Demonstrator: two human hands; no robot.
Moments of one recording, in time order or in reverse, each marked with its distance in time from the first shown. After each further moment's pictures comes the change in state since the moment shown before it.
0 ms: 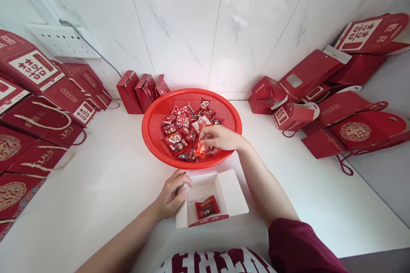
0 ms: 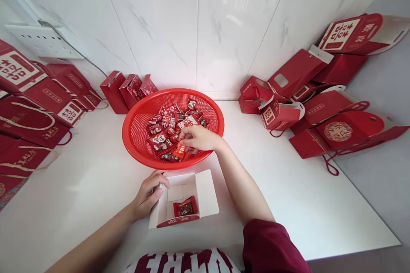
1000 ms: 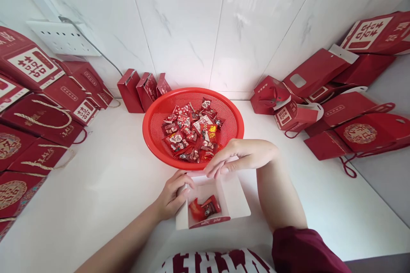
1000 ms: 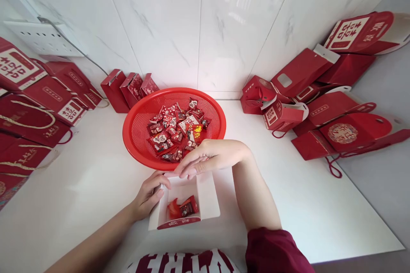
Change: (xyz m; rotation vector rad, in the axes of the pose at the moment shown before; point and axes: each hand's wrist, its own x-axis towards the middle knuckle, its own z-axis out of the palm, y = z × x) left_hand -0.001 0.000 -0.002 -0.050 -0.043 -0.026; right_hand -0.056 -0.036 -0.017 0.010 -0.528 -0.247
